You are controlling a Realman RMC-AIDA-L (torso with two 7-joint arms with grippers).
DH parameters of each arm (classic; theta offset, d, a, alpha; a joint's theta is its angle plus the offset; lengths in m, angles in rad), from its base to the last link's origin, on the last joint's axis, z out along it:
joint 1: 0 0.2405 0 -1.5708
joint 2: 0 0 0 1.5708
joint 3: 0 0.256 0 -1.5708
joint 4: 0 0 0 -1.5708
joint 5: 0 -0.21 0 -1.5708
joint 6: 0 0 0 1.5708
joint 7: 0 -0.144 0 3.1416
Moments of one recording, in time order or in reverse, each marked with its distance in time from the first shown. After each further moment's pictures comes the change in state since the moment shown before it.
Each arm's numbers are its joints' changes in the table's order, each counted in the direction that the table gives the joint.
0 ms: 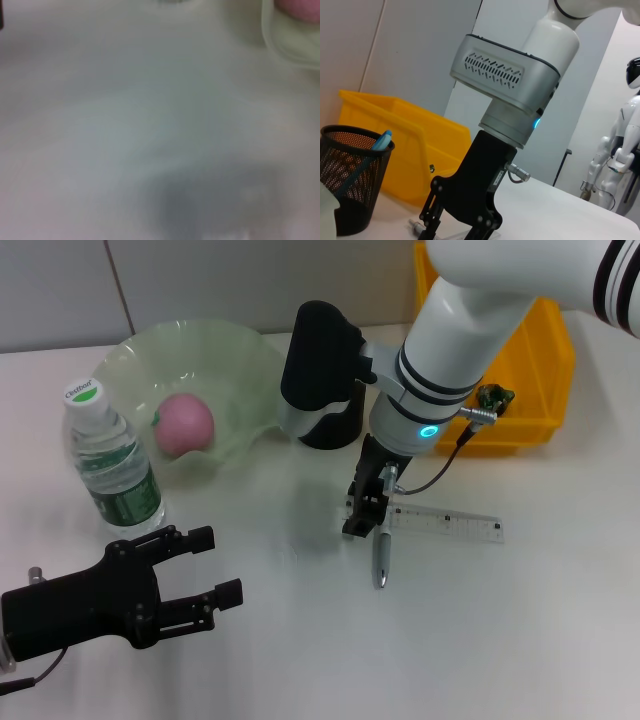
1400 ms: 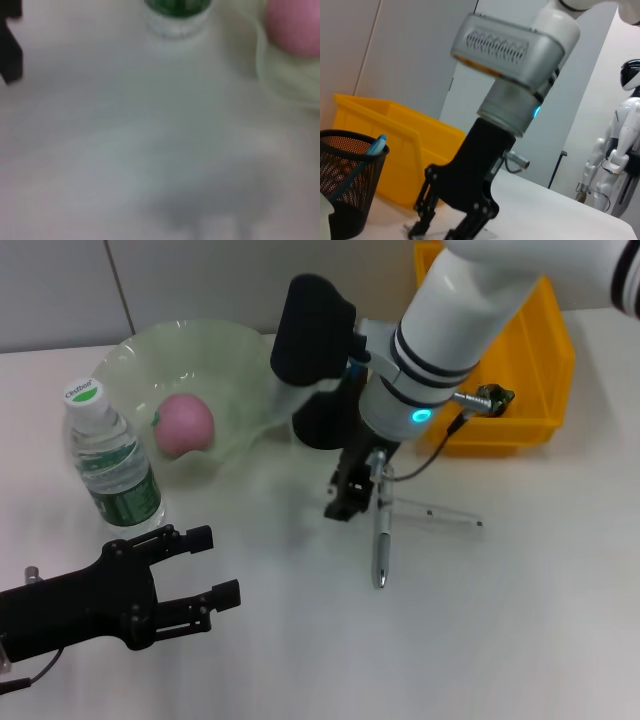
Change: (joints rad) left arm 0.001 0.003 0.000 0.008 0.002 -0.021 0.005; right arm -0.054 -0.006 0.010 -0.168 -0.001 0.074 -0.050
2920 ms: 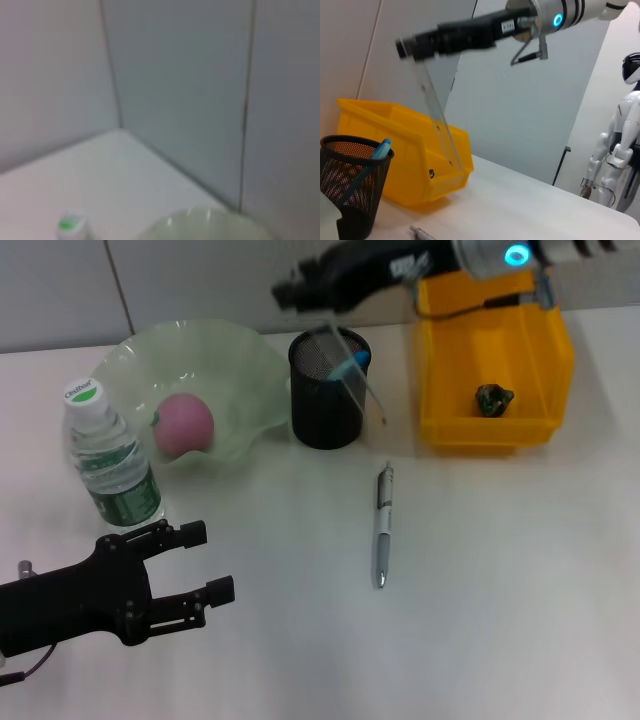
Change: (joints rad) left arm -0.001 0.003 -0.002 0.018 0.000 0.000 -0.012; right arm -0.352 -0.007 0.433 -0.582 -0.330 0.017 0.023
